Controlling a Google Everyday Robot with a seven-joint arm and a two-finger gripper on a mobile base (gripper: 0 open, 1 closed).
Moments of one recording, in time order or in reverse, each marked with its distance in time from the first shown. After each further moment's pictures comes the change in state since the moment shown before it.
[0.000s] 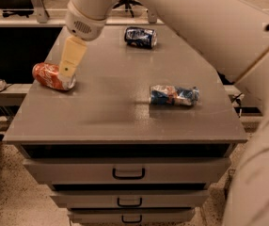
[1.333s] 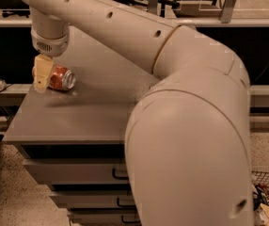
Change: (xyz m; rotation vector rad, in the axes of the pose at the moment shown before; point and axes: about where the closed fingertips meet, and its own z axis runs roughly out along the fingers) arm -0.043 -0.015 0.118 0.004 0.180 0.049
